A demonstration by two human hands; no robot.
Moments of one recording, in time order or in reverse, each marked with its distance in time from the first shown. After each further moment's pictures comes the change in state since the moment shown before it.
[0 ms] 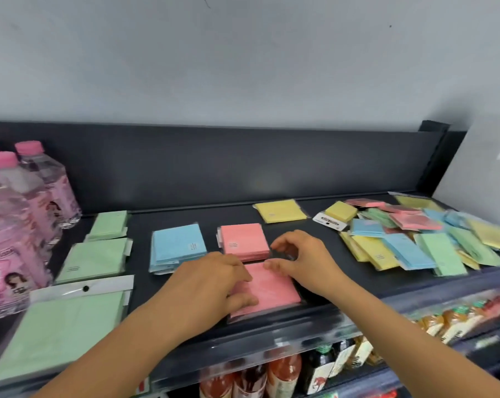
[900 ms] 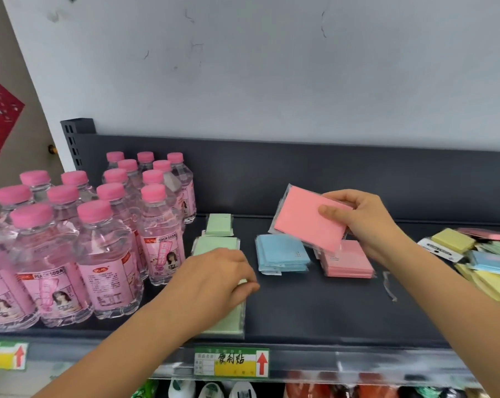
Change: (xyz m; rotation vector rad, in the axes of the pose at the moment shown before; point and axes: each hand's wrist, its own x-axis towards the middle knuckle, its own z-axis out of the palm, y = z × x) left_hand -0.100 -0.069 -0.057 0.167 0.131 -0.204; right_hand 0.071 -0.100 0.017 0.705 0.002 0.067
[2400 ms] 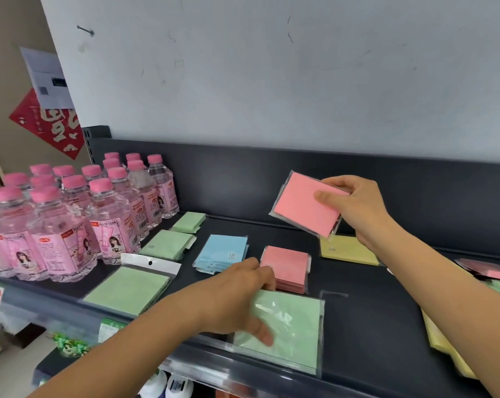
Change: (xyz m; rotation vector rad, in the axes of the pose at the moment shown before) left_hand 0.095 0.144 0.040 -0.280 -0.337 -0.254; right_hand 0.072 0.021 -0.112 -0.019 -0.045 -0.133
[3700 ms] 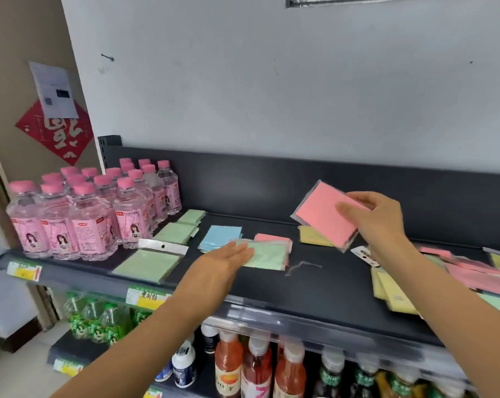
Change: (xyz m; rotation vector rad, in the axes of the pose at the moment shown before) left_hand -0.062 0.013 0.022 0.219 0.638 0.119; right_hand -0.090 -0.025 -0.062 -0.022 0.221 0.032
